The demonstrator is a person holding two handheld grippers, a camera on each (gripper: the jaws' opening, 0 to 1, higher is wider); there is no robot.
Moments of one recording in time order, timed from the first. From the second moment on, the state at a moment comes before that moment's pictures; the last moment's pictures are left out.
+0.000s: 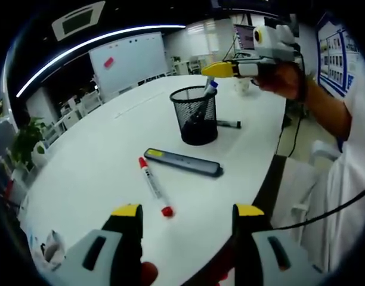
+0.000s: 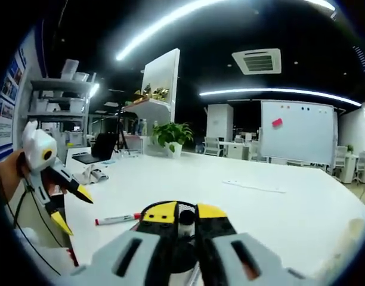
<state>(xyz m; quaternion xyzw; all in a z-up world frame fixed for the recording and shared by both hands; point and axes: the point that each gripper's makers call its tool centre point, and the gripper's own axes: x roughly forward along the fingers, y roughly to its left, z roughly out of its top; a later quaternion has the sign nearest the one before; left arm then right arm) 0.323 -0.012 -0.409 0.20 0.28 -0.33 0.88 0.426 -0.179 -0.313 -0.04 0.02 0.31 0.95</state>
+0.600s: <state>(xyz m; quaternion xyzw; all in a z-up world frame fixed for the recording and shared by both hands) 0.323 -0.012 -0.409 0.20 0.28 -0.33 0.88 0.425 -0.179 -0.306 -0.05 0.01 0.31 0.95</state>
